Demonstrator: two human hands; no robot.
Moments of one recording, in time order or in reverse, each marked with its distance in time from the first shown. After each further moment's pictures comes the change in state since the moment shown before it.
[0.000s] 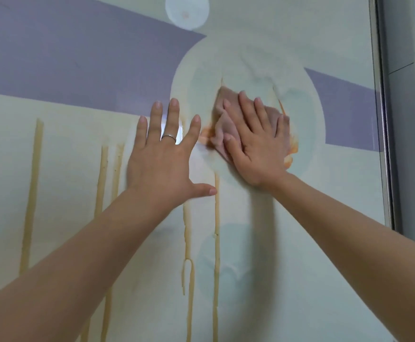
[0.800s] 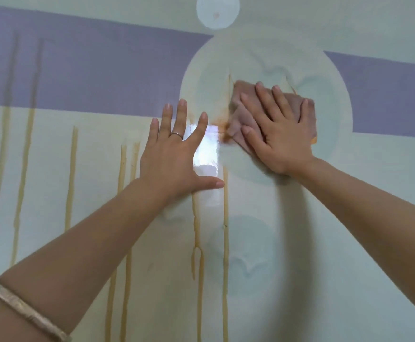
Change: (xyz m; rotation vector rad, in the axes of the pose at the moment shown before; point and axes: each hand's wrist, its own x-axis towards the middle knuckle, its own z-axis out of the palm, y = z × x) left_hand -0.001 0.002 -0.006 0.015 -0.032 -0.038; right_hand -0.003 0.038 0.015 0.044 0.094 -0.165
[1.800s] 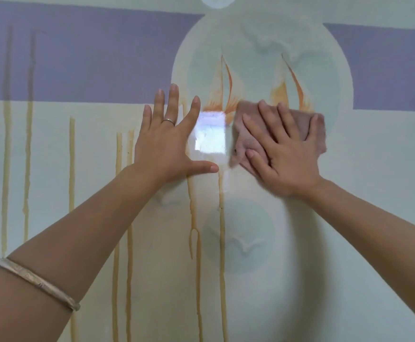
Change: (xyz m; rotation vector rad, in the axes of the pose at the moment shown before) left_hand 0.000 0.001 -0.003 0.000 -0.028 0.000; right_hand -0.062 0.002 0.017 -0.014 0.061 -0.056
